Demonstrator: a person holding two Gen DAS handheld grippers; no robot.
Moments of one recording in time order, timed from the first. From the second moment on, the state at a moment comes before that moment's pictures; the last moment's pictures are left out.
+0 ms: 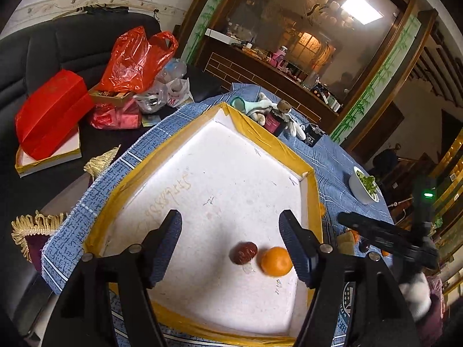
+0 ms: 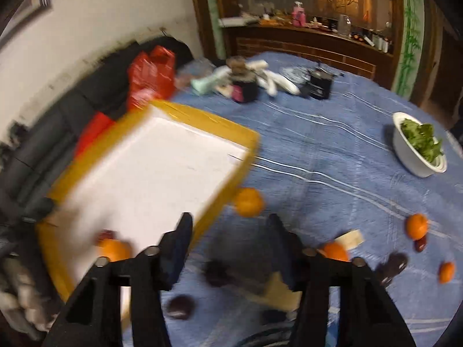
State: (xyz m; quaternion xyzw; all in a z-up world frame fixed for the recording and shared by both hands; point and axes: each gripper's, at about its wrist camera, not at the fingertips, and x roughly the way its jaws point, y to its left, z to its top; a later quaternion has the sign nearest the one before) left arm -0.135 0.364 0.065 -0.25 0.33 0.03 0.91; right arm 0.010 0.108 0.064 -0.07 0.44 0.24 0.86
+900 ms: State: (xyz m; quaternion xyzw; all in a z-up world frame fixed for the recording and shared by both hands) left arm -0.088 0.192 0.077 -0.11 0.39 -0.12 0.91; right arm -0.024 -0.013 0.069 0.08 0.41 0.22 0.88
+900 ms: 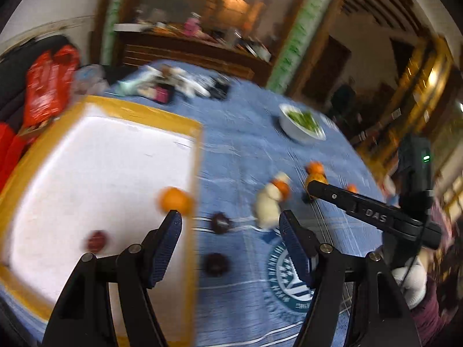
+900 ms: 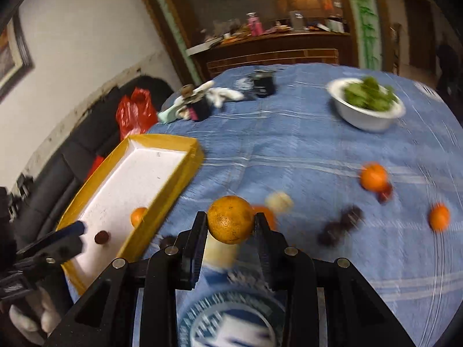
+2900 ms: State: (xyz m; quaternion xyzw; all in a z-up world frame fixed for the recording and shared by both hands) left arm -0.127 0.360 0.075 -0.26 0.34 0.06 0.90; right arm -0.082 0.141 0.076 0.02 0.41 0.36 0.84
